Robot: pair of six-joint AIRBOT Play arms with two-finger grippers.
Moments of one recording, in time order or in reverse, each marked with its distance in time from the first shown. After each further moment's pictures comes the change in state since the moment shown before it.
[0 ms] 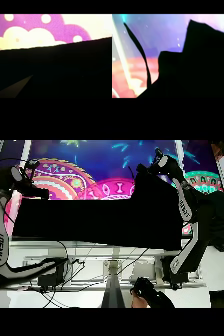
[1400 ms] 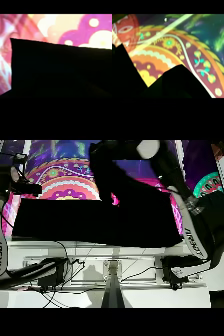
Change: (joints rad) left arm -0.035 0.080 0.006 0.226 0.008 -0.293; right arm 0.488 0.404 0.077 0.161 -0.134 -0.699
